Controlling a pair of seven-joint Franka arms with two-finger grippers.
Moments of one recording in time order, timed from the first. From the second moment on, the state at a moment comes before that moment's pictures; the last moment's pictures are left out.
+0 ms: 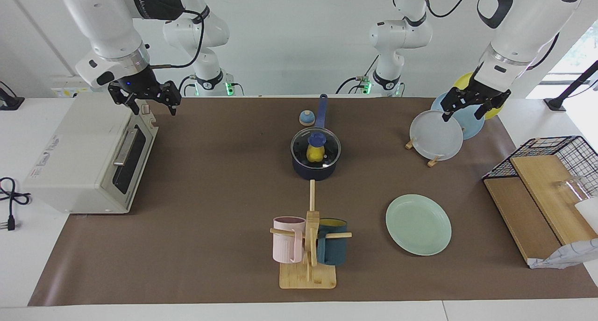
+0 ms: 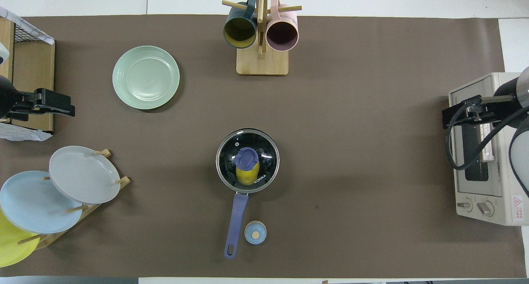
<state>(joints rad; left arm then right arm) -0.06 -0.02 -0.03 -1.63 -0.03 1.61 -0.08 0.03 -0.02 0.01 -1.63 -0.05 1.54 0.05</state>
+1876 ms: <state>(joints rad) -0.06 -0.02 -0.03 -1.63 -0.03 1.58 -0.08 0.39 0.28 0.16 -1.43 -0.01 1.72 0.43</state>
